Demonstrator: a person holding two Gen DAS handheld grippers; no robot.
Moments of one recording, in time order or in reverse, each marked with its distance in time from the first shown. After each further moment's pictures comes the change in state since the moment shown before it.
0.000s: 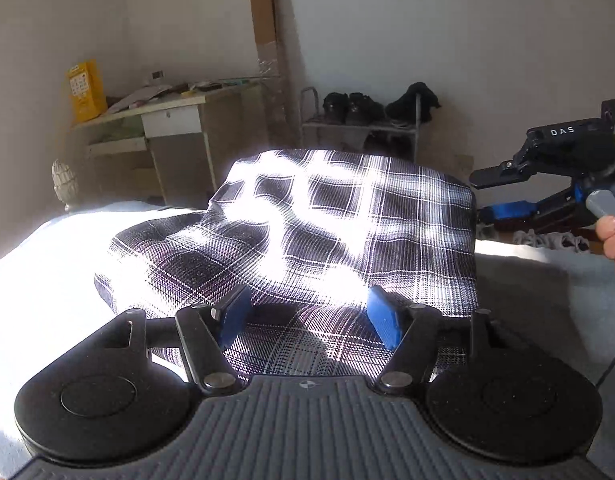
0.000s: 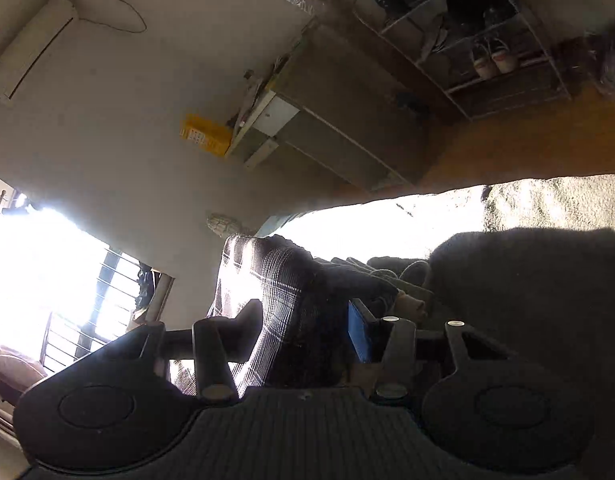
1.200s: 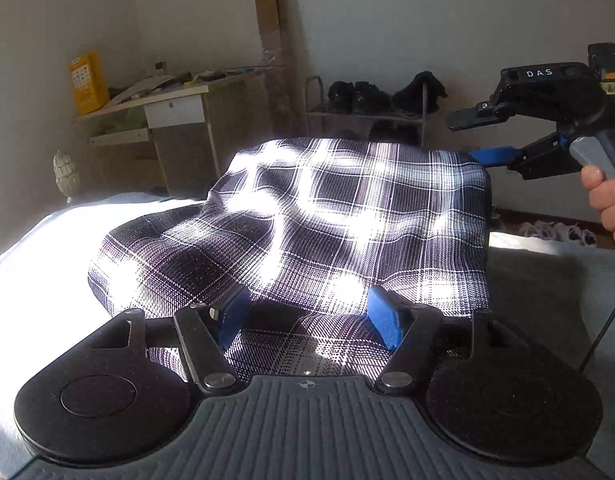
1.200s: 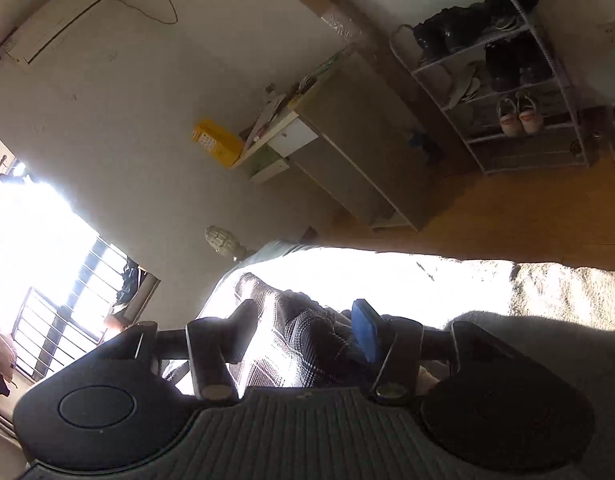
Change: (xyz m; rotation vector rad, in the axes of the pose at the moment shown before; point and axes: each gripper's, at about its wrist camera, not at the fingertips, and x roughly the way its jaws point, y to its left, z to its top) left arm 0.010 0.003 -0.001 -0.003 0.032 0.019; right arm 0.026 0.043 0.021 -0.163 -0.042 -0.027
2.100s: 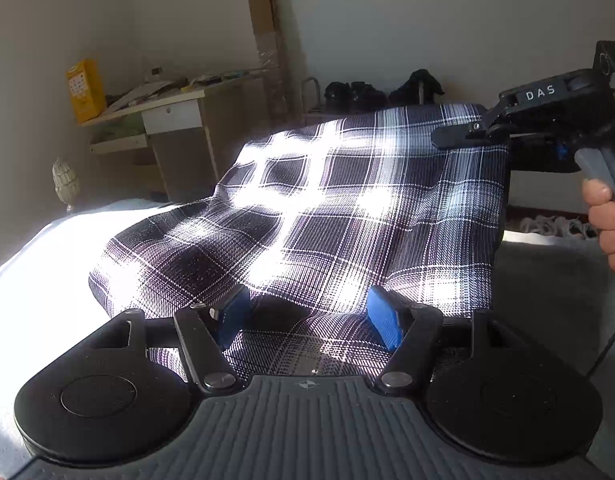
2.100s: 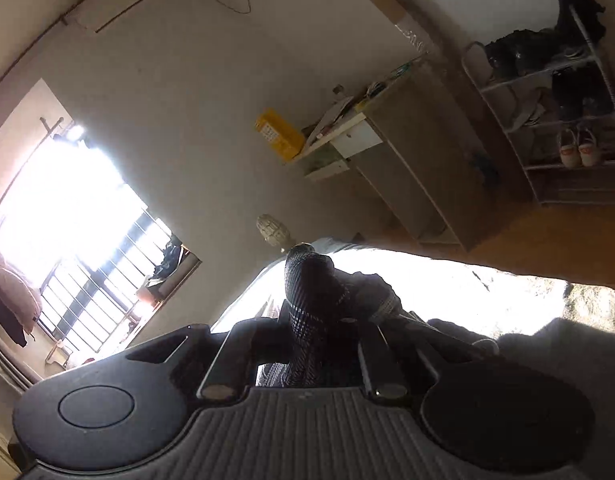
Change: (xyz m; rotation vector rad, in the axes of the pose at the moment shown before) left arm -0.001 -0.004 0.001 0.024 -0.003 -0.002; right arm 0.003 0.003 -0.030 -0.120 -0.004 0.056
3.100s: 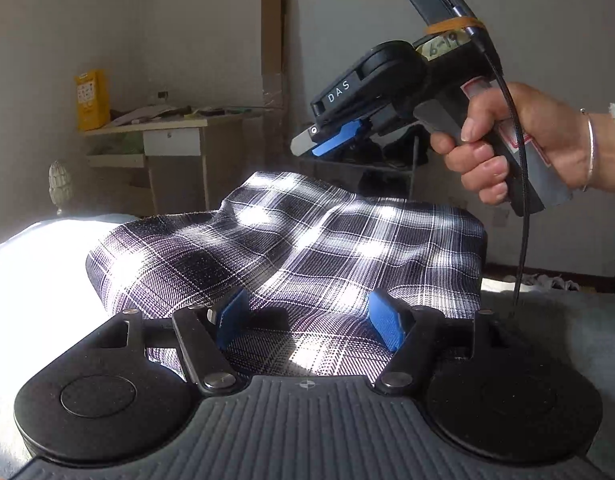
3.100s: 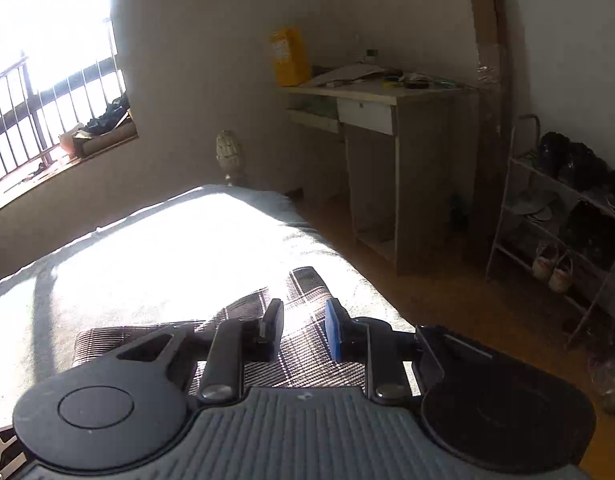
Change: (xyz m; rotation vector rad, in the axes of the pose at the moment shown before) left arm -0.011 0.016 -0.018 -0.101 -0.191 -0.065; right arm 0.141 0.134 0.030 -0.613 0.167 -0.213
